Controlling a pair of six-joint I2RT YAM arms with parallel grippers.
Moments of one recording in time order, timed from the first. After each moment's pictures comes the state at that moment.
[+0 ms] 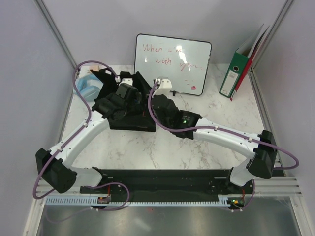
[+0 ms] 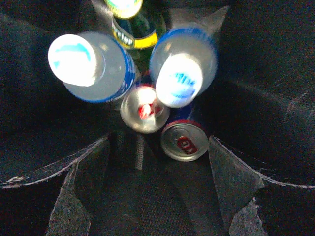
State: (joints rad) left arm -0.60 1.32 1.27 -0.81 -0.37 -0.47; right arm 1.07 1.56 1.41 -0.14 0.56 0.64
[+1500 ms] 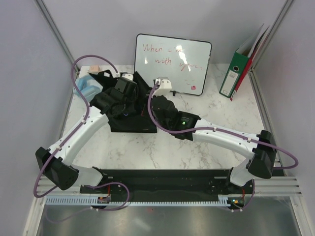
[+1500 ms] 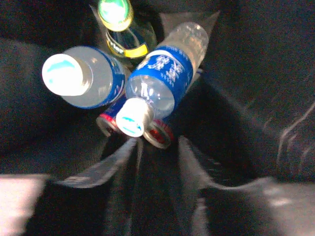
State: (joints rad) left arm -0.59 1.34 1.39 -0.93 -0.36 -0.44; right arm 1.09 1.57 1.40 -0.04 0.55 0.66
